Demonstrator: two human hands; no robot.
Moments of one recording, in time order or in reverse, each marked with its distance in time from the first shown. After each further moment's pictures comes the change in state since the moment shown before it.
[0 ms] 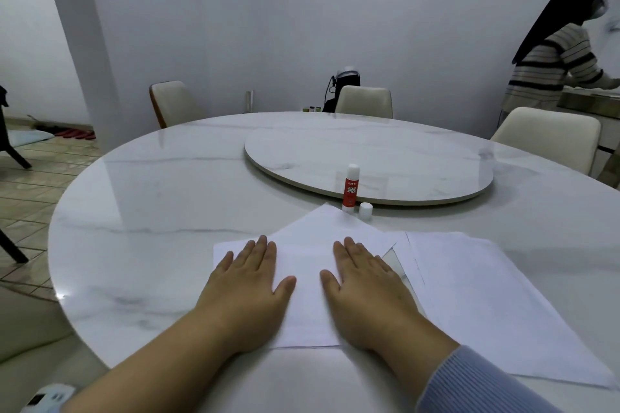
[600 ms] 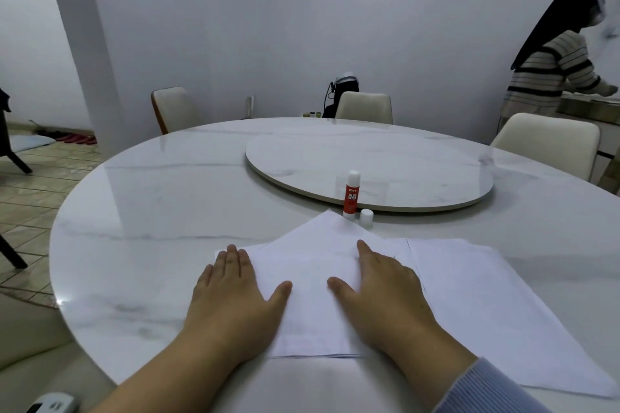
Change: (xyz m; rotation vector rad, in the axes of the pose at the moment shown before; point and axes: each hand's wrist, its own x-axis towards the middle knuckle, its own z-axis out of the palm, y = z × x) left_hand -0.005 -0.001 0.003 -0.071 0.117 -0.247; right_hand -0.004 0.009 -0.010 0.149 0.202 0.101
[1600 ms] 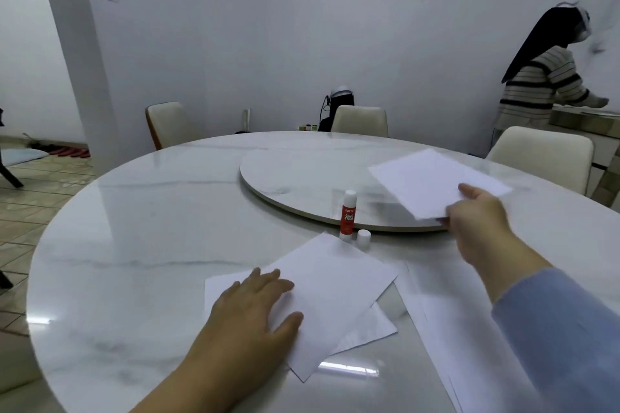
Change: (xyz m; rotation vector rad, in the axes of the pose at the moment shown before) left_hand 0.004 0.005 -0.002 -0.327 0.060 0.337; right_hand 0.103 0.068 -0.103 1.021 0.465 0.433
